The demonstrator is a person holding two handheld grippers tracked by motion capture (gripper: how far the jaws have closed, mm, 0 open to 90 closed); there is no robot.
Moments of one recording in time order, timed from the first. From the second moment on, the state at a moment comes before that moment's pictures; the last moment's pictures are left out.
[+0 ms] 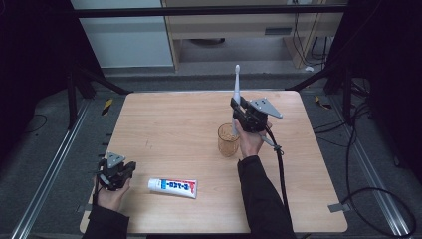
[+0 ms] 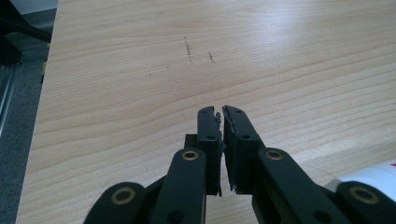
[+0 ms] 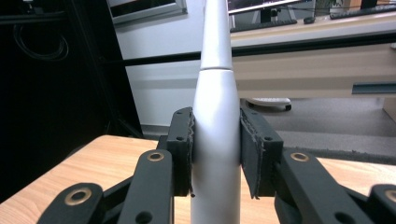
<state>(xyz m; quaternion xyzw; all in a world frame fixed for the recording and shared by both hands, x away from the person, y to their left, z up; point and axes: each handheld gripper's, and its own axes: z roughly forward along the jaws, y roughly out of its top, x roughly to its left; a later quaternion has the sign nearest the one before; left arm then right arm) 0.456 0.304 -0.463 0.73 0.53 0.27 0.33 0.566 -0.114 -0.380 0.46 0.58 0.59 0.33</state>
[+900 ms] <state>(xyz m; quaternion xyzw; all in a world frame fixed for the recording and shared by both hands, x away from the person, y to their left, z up) 0.456 0.302 -0.463 0.74 0.52 0.27 0.33 0.565 -0.118 -0.413 0.47 0.63 0.55 0.29</state>
